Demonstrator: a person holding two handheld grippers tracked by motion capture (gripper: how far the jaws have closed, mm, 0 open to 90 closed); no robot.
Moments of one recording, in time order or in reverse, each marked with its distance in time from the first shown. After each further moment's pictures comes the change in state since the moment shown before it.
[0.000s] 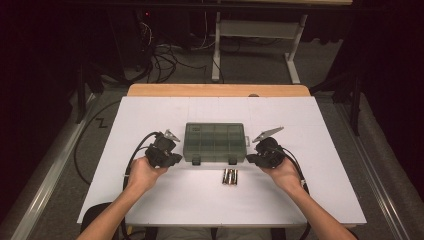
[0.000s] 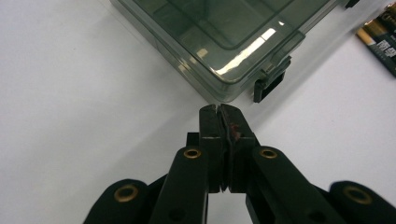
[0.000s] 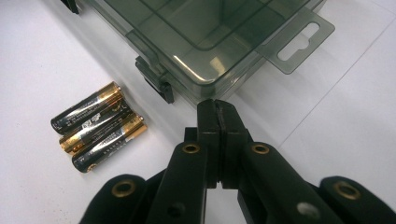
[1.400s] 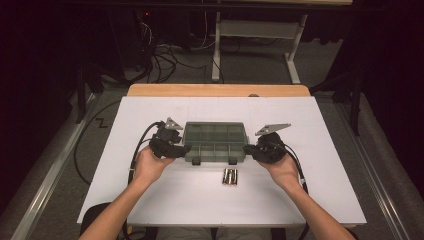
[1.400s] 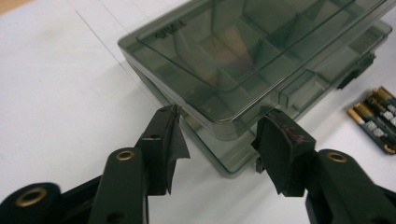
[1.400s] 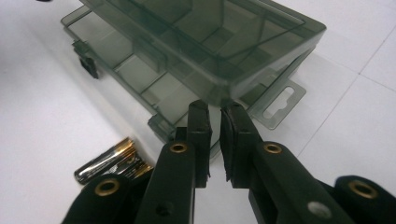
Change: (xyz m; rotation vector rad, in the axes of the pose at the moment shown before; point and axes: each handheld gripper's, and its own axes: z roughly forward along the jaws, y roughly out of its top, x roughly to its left) left arm 0.000 0.029 -0.015 -0.190 0.063 -0.042; right arm 0.001 0.011 -0.013 -0.182 -0.013 0.043
